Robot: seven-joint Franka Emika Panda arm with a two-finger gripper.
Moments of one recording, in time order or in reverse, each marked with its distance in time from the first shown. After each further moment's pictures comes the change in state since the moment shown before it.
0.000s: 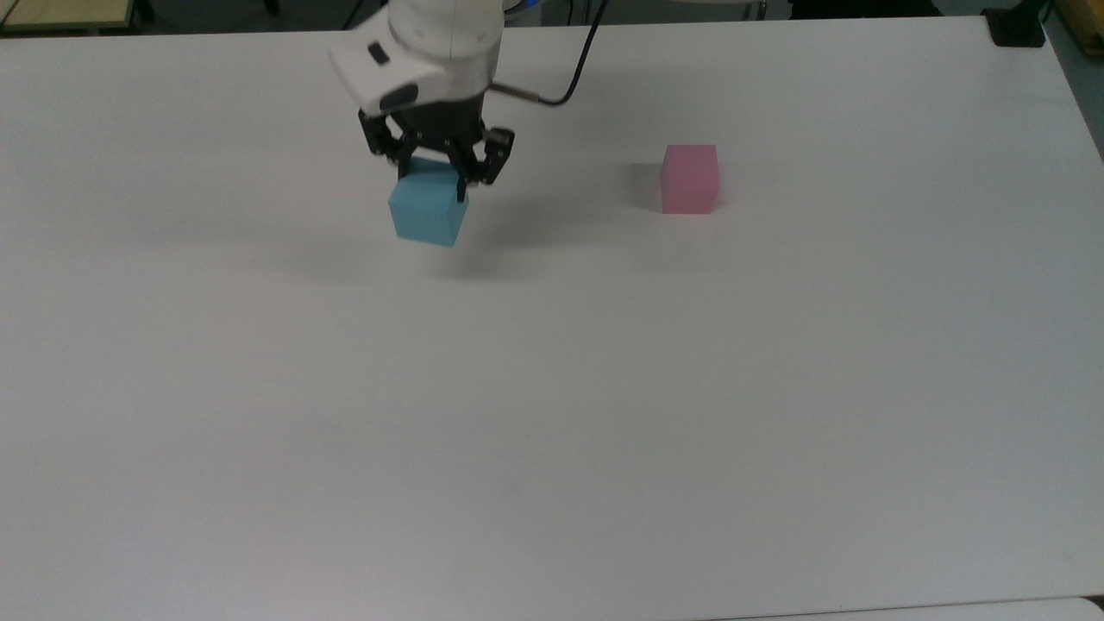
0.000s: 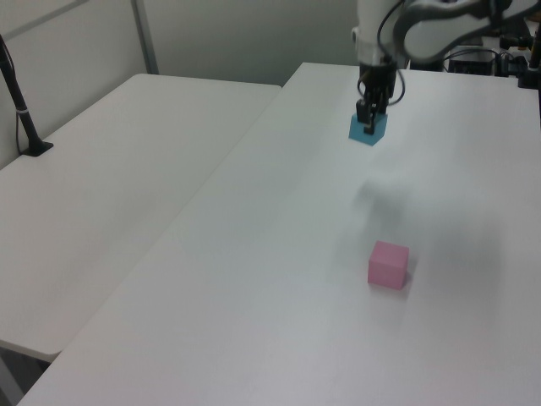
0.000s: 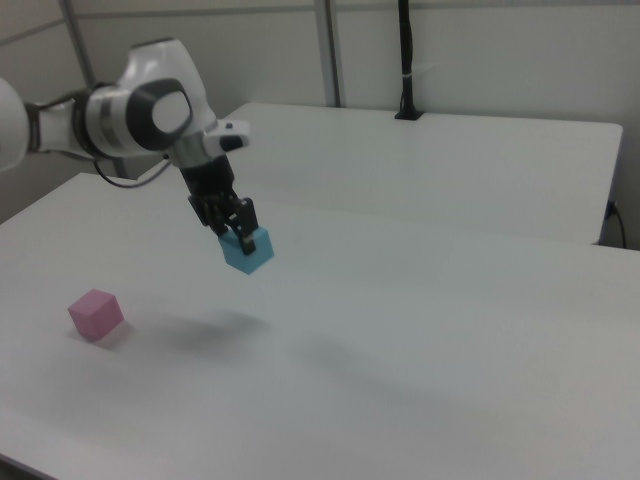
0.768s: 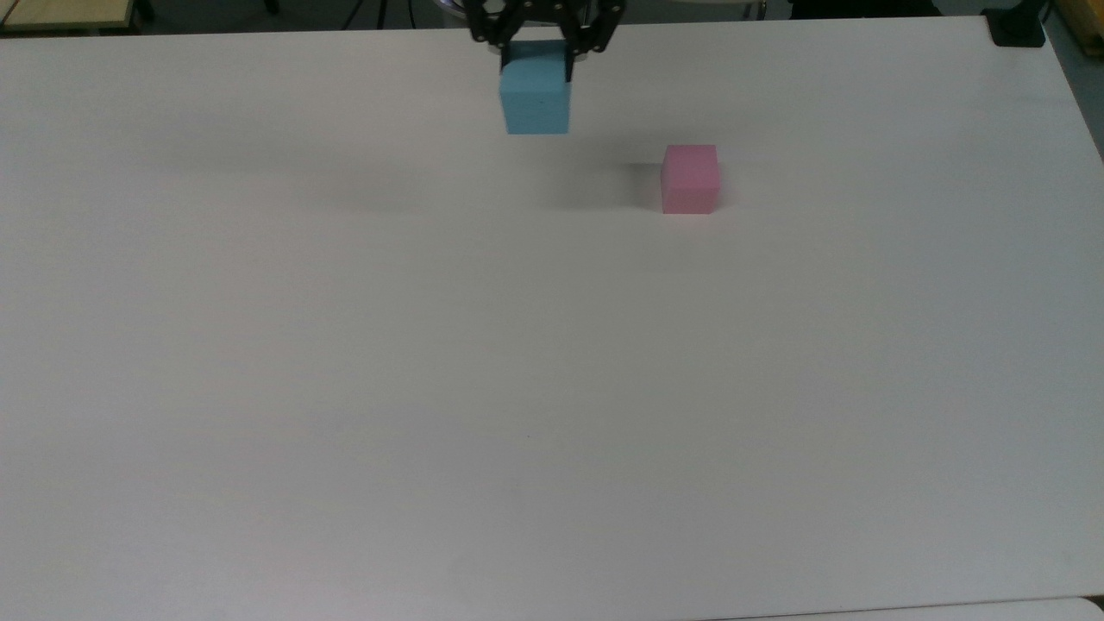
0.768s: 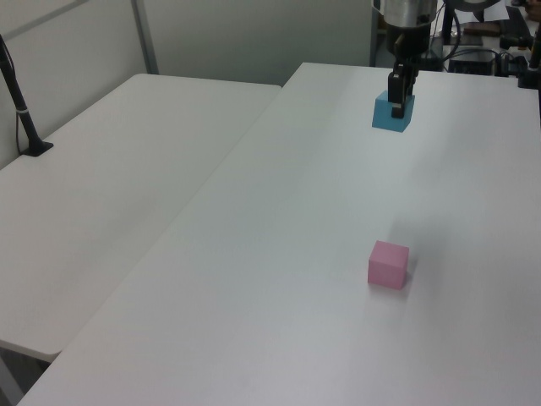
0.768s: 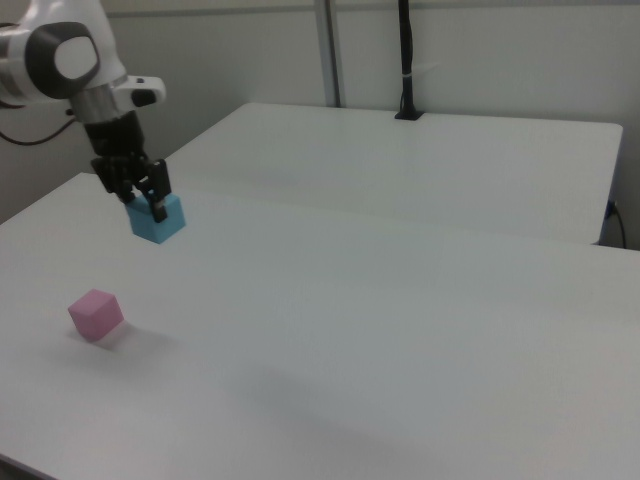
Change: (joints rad) arm 0.007 -0.187 0.154 -0.005 0.111 -0.216 -0.072
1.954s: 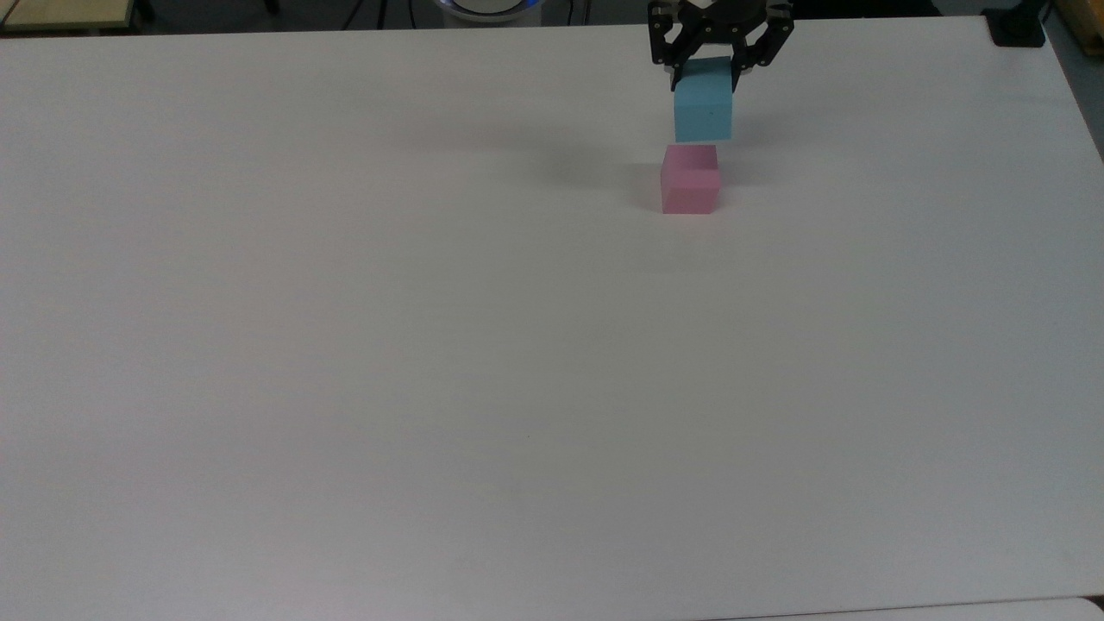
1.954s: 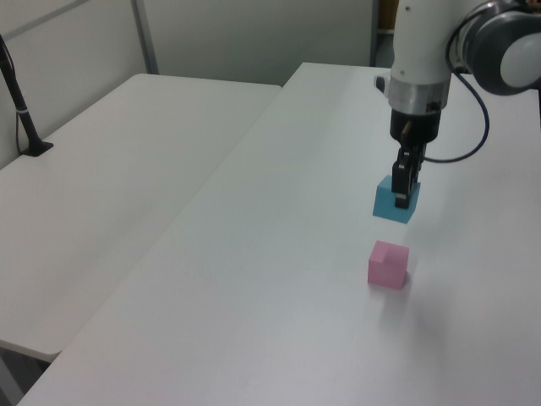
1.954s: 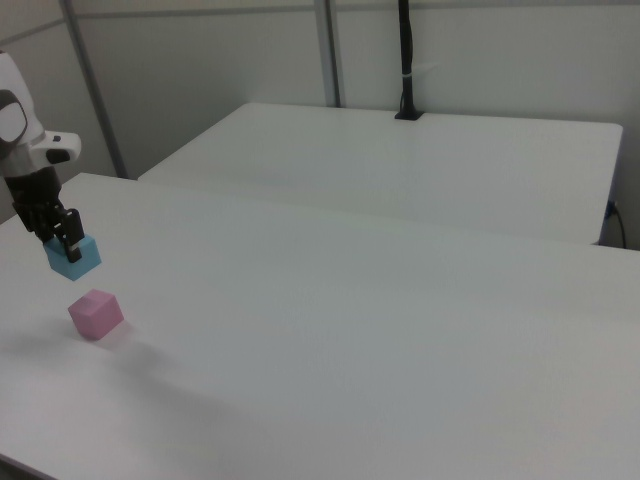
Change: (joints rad) arm 0.002 0.026 0.299 -0.177 0.089 0.217 0.289
